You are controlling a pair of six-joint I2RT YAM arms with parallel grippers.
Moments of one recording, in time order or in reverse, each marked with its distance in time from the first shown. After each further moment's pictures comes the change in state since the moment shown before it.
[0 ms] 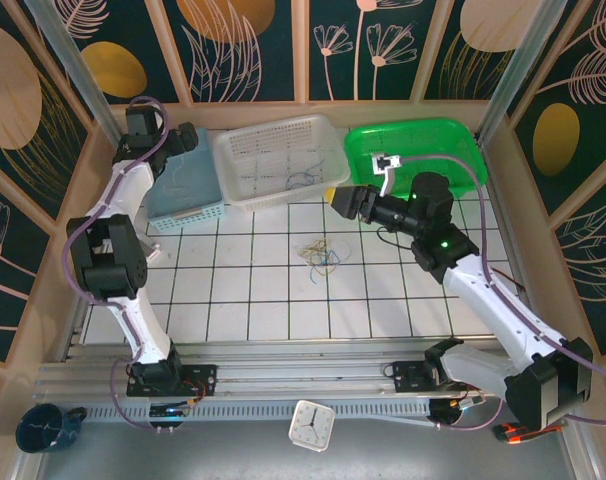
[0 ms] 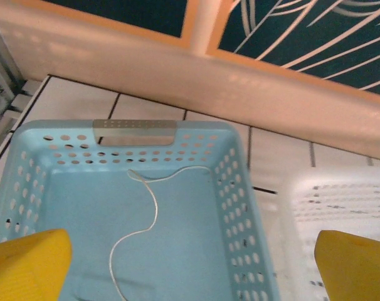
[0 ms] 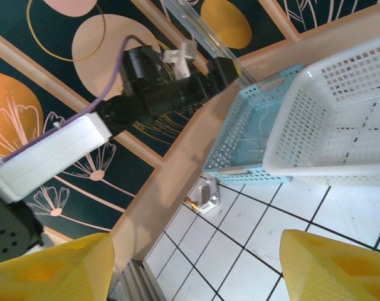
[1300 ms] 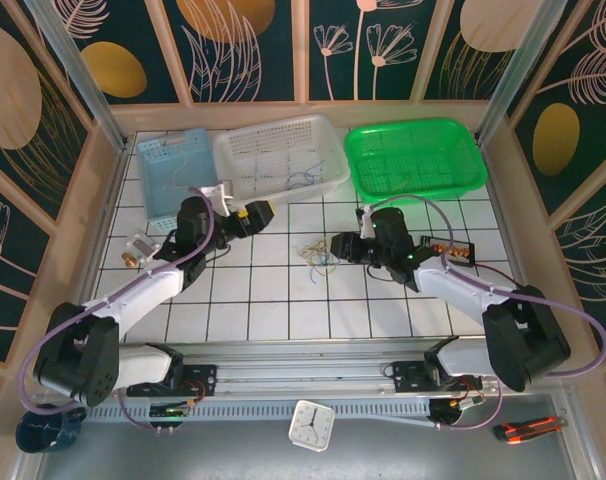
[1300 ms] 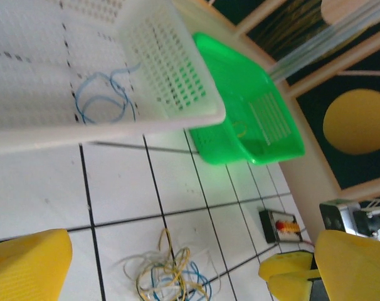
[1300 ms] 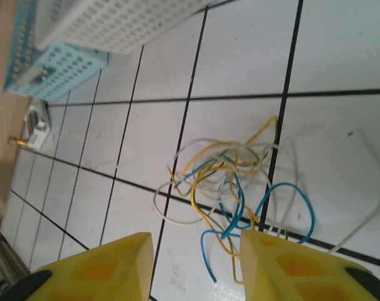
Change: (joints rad) left arm -0.472 -0.611 -0.932 0.535 0.293 -0.484; right arm 0.070 0.220 -0.273 -0.050 0.262 -0.063
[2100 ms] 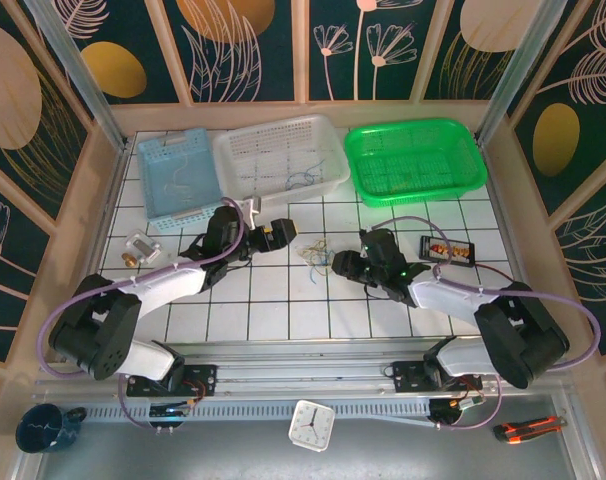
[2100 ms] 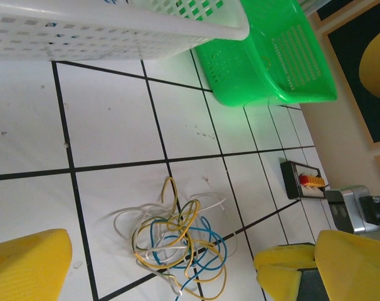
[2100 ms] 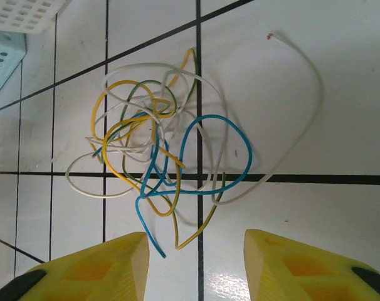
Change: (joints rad) left arm -0.140 0.146 0.004 0.023 -0.068 -0.003; right arm 0.079 0.020 -0.130 0.053 0.167 0.191
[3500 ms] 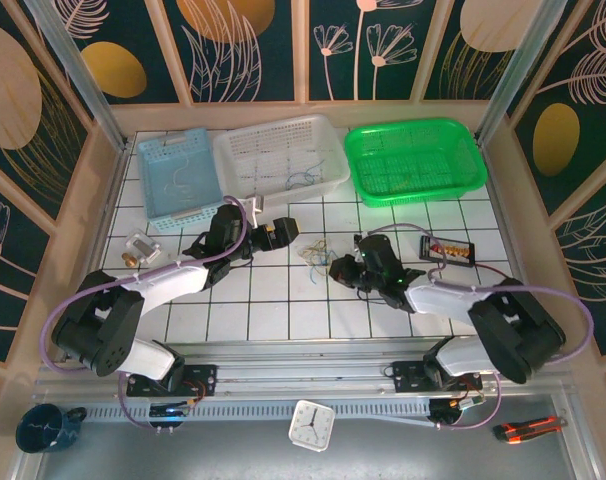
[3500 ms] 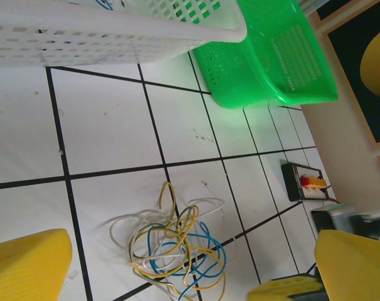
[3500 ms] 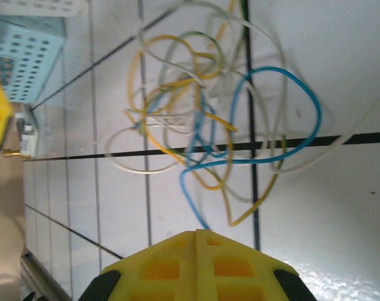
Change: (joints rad) left arm -0.009 0.019 0.018 0.003 -0.012 0.013; right arm 0.044 -0.005 -0.043 0.135 -0.090 0.136
